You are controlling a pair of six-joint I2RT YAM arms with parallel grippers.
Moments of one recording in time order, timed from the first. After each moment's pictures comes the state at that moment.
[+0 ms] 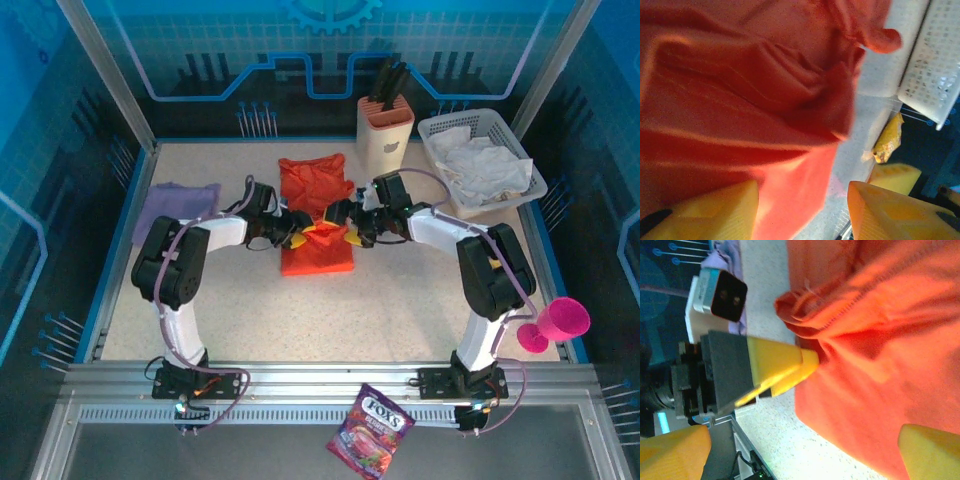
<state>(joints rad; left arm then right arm) -0.26 1.91 1.06 -0.04 0.69 -1.01 0.41 1.81 1.12 -0.15 -0.69 0.85</state>
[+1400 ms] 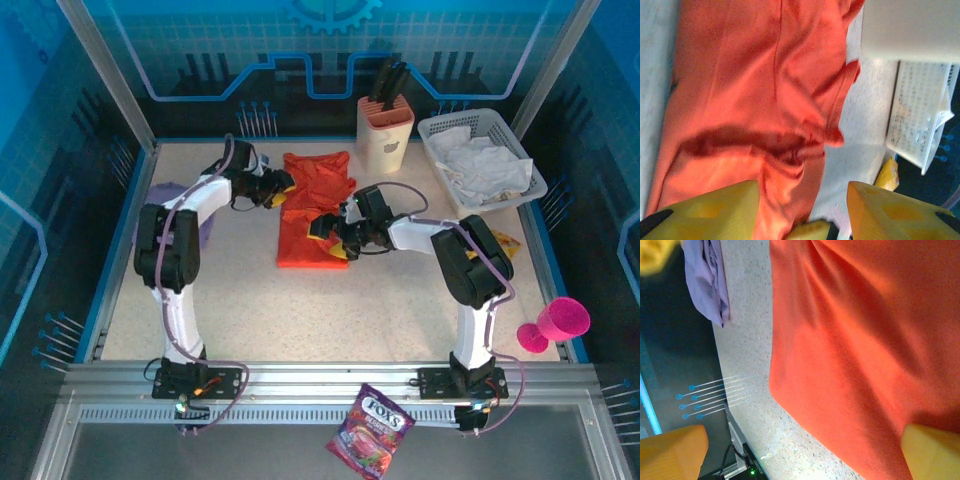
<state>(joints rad) -0.11 1.98 1.45 -0.39 0.65 -0.77 0.49 1.94 1.14 -0.03 -0.71 0.88</state>
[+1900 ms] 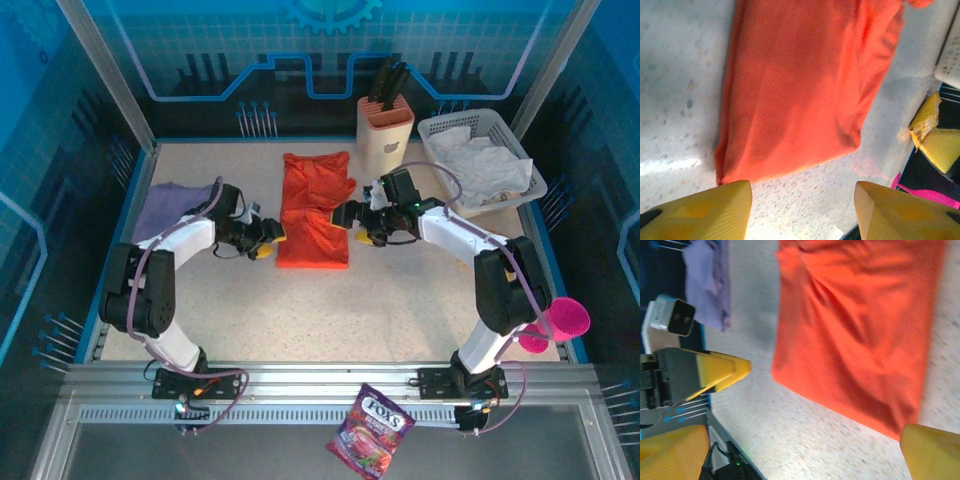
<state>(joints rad) -0.11 1.65 0.96 -0.45 0.68 -0.68 0.39 1.69 1.14 -0.40 -0.61 0.68</state>
